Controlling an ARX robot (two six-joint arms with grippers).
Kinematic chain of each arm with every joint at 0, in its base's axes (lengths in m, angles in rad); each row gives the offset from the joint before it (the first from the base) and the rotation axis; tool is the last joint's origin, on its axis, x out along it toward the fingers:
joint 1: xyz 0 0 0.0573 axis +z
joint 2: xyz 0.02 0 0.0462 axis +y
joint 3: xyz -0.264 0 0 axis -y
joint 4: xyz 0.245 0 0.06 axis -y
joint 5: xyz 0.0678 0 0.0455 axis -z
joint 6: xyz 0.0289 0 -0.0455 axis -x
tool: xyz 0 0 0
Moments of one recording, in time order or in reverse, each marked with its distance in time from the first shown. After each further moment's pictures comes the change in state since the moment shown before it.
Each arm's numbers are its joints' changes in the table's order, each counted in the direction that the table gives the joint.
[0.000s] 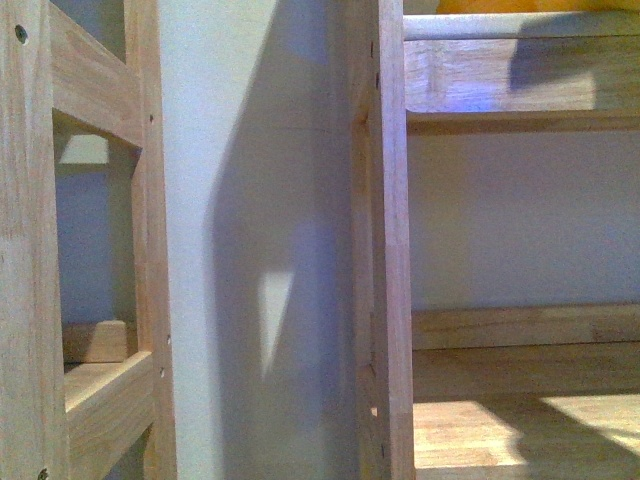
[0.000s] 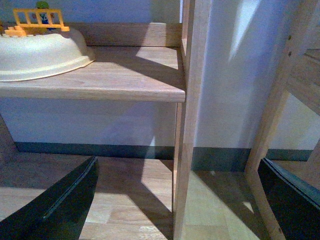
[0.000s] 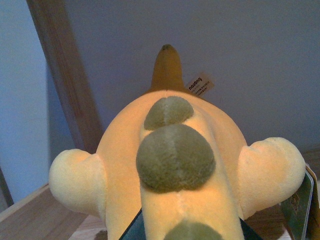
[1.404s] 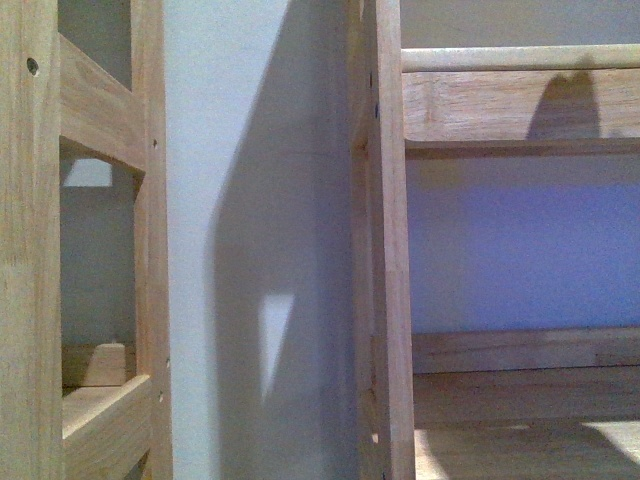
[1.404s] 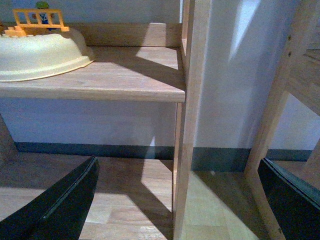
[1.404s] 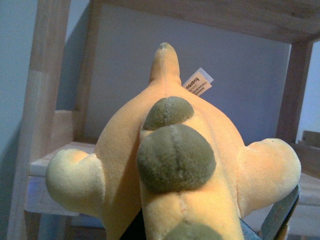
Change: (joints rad) left arm 0.000 0.000 0.000 0.000 0.000 0.000; right arm 0.462 -0.871 -0.722 -0.016 0.534 0.752
